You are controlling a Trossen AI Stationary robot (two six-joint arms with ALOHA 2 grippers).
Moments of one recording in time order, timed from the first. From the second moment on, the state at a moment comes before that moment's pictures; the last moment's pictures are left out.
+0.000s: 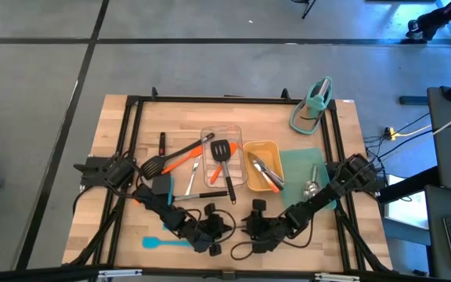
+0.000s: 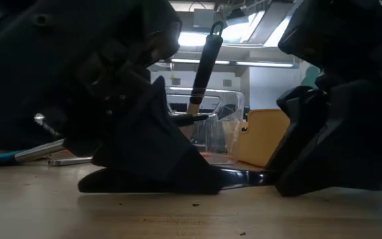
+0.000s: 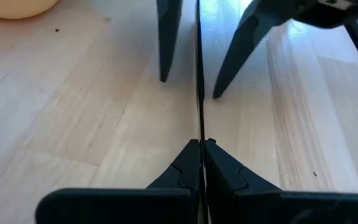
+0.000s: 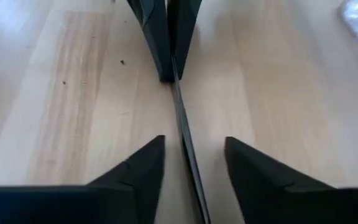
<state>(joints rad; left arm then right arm) -0.63 2.15 1.08 0.32 -0.58 -0.64 0.69 2.02 0.96 0.11 0.51 0.50</state>
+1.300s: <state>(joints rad) -0.66 2.15 1.08 0.55 -0.67 -0.48 0.69 2.02 1.08 -0.05 0.37 0.49</state>
